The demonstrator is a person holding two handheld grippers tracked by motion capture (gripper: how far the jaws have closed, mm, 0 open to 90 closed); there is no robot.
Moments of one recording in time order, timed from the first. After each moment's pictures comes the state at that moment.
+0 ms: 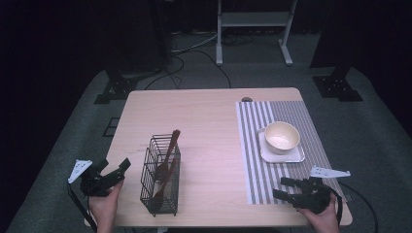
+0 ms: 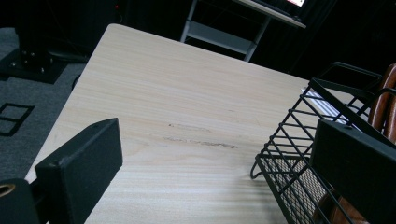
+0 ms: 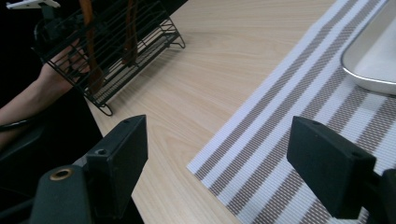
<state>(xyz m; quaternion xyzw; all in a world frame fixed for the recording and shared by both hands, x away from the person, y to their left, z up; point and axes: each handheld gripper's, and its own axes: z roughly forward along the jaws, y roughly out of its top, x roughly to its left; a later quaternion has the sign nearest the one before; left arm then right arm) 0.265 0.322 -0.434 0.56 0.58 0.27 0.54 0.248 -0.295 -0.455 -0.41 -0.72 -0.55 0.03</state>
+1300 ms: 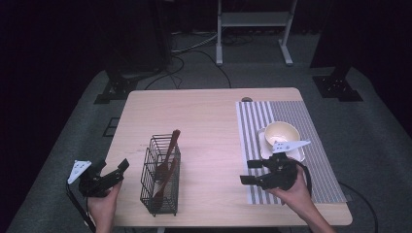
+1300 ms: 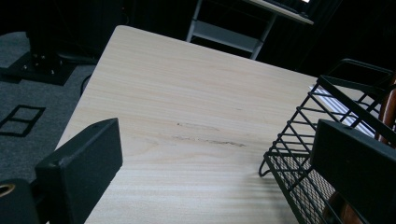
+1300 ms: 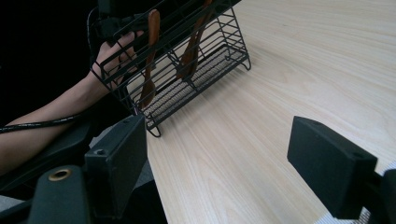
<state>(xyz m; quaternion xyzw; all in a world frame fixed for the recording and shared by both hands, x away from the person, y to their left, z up) 0.263 0.324 -0.433 0.56 0.58 0.28 0.52 0.292 -0.204 -0.387 -0.31 -0.78 -0.53 0.07</state>
